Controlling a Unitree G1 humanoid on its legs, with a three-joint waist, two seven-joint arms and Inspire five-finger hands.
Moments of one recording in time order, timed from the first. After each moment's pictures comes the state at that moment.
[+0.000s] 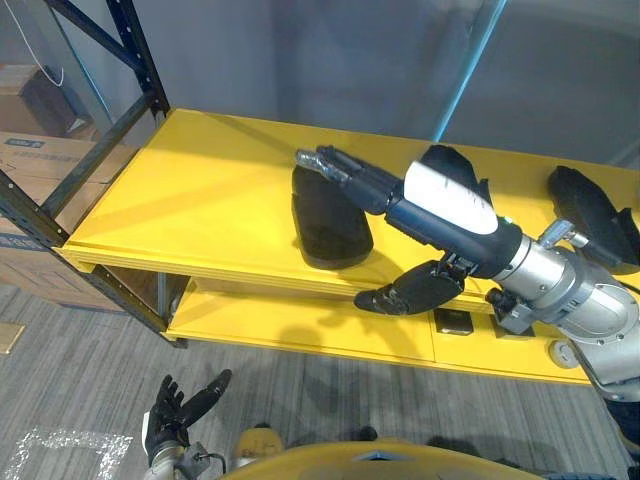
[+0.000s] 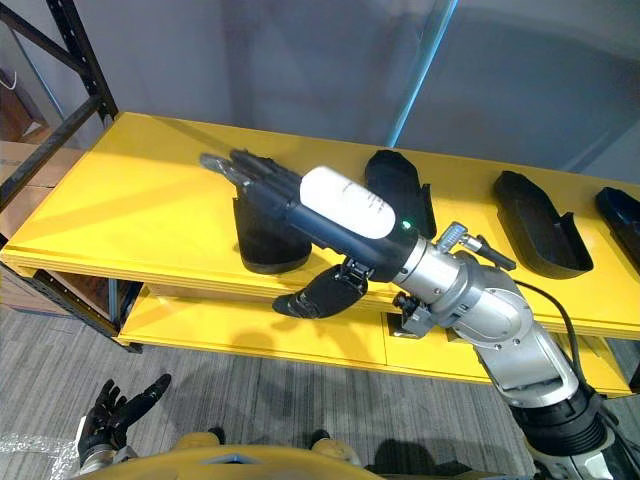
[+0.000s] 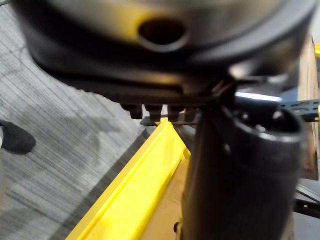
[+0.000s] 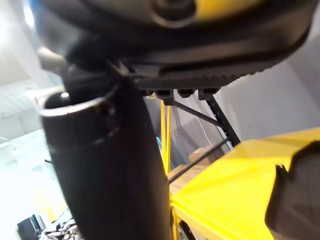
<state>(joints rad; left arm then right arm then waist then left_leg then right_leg) 0.40 0.10 0.22 0.62 -0.44 -0.28 0.08 -0.08 -0.82 0.06 -0.56 0.06 -0.33 0.48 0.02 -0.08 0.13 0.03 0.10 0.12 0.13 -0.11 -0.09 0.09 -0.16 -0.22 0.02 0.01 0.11</state>
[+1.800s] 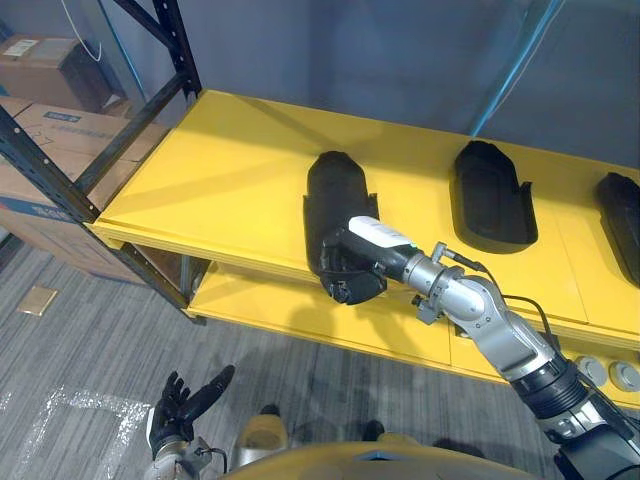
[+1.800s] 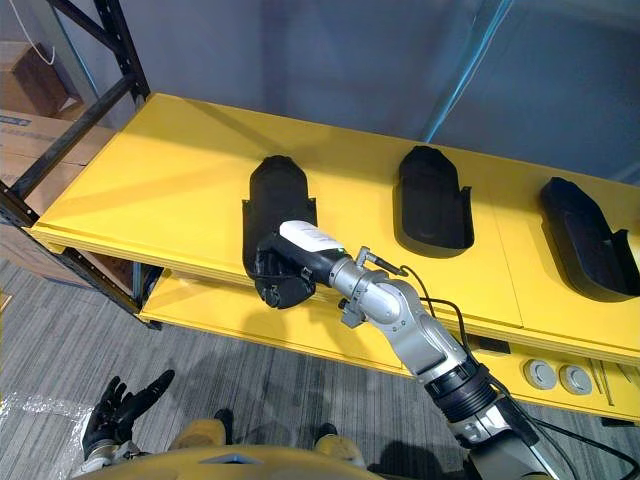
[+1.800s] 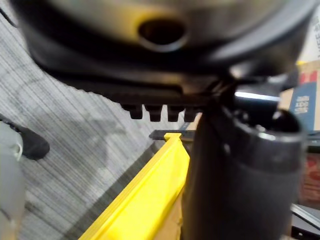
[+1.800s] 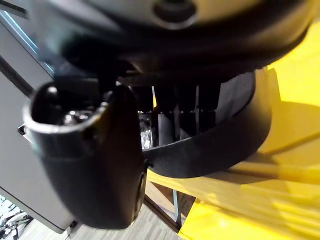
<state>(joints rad) 0.38 0.10 0.20 0.62 -0.48 -0.24 0.06 -0.26 -0.57 0.43 -0.14 -0.38 -0.08 0.36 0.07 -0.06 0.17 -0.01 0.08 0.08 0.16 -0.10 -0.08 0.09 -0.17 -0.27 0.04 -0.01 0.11</state>
